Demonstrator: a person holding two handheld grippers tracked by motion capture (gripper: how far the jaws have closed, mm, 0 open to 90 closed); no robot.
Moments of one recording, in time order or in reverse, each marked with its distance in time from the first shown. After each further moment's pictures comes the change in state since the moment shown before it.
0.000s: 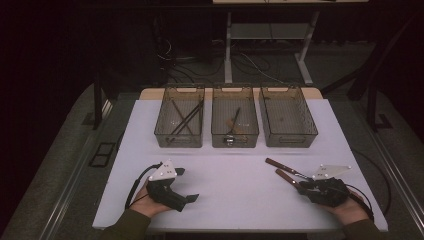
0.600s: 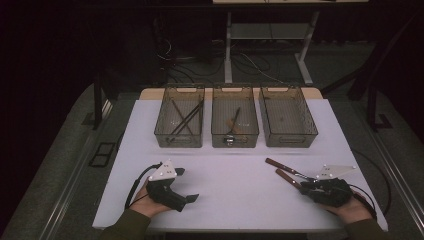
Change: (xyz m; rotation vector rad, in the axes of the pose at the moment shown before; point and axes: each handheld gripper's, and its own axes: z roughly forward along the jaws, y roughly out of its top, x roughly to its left) left arm 0.000 0.000 0.000 -0.001 0.000 -0.002; right arm -0.007 -0.006 -0.003 -0.021 0.035 0.004
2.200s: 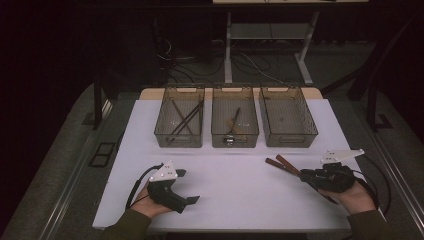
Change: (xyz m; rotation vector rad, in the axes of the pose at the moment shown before) left arm -0.001 -0.003 0.003 0.002 -0.024 -0.003; right arm -0.015 0.036 -0.017 -0.051 0.046 0.050
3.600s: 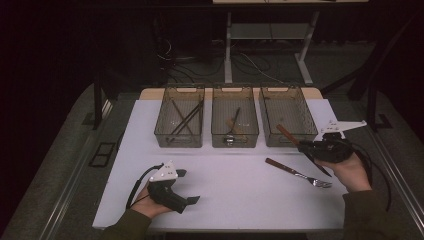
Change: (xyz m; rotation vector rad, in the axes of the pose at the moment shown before) left arm -0.001 0.001 0.000 -0.001 -0.007 0.000; right arm -0.035 0.059 -0.004 -0.103 -0.062 0.048
